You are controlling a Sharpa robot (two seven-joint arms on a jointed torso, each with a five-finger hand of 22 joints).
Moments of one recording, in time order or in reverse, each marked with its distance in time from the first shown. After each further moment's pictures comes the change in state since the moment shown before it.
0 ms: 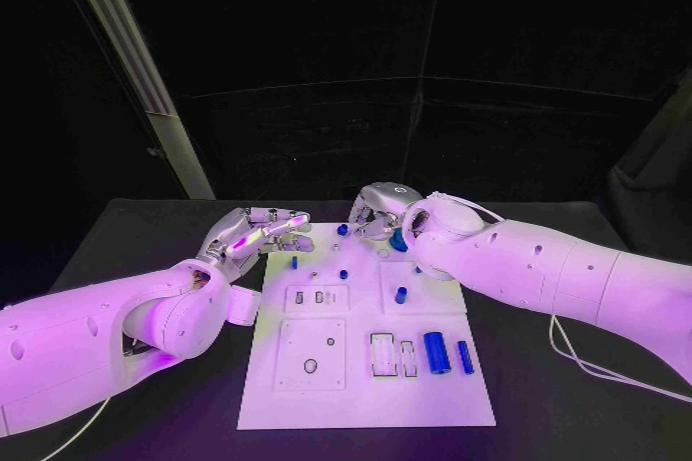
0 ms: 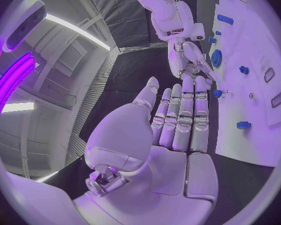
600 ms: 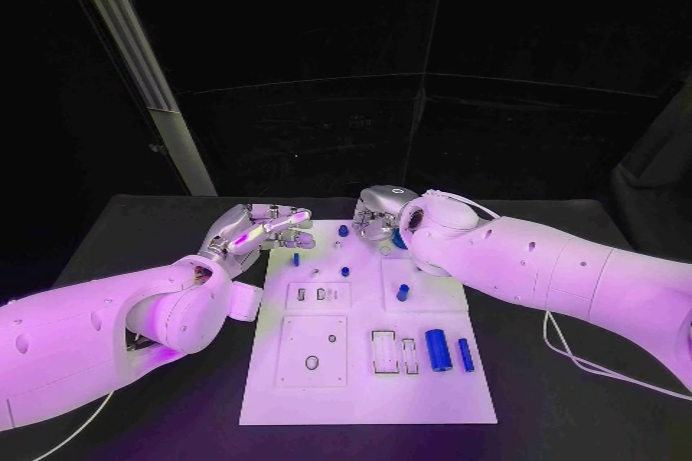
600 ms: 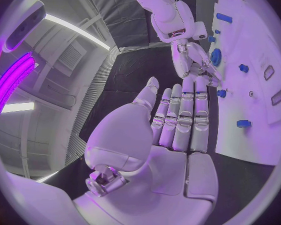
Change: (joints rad) left arm 0.000 0.003 0.000 -0.007 0.000 0.001 0.000; left_hand 0.000 0.000 0.000 0.000 0.000 0.000 0.000 0.000 0.000 0.000 0.000 -0.007 0.000 0.000 0.000 -0.005 0.001 0.000 0.000 0.000 0.000 -0.001; right arm 0.000 0.026 0.000 -0.031 -0.001 0.082 -0.044; right_hand -0.021 0.021 0.022 0.013 0.000 0.032 -0.008 0.001 0.001 0.000 0.000 -0.004 -0.003 0.000 0.000 0.006 -0.003 0.000 0.000 0.000 0.006 0.000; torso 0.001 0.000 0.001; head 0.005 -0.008
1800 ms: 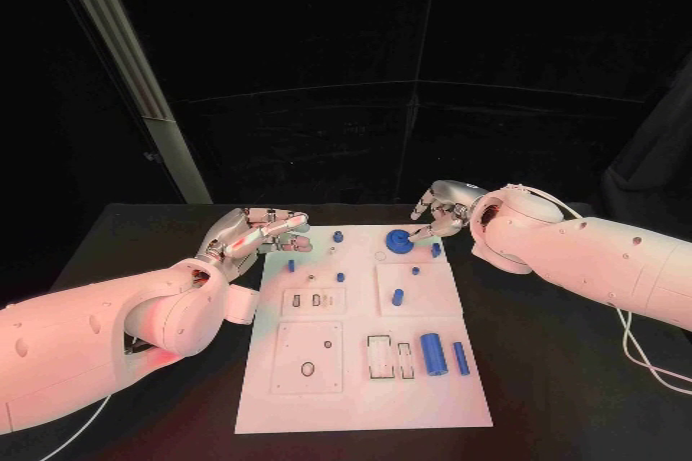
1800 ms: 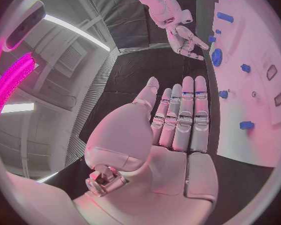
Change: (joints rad) left arm 0.000 0.001 0.000 -0.019 0.000 0.015 0.000; left_hand 0.000 0.000 0.000 0.000 0.000 0.000 0.000 0.000 0.000 0.000 0.000 0.000 0.000 0.000 0.000 0.001 0.000 0.000 0.000 0.000 0.000 0.000; right arm 0.022 -0.278 0.022 0.135 0.143 0.039 -0.043; right_hand 0.034 -0.141 -0.323 0.293 0.000 -0.133 -0.025 -0.007 -0.003 0.283 -0.057 1.216 1.204 0.038 -0.054 0.459 0.815 -0.040 0.030 -0.052 0.062 0.000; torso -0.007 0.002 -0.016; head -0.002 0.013
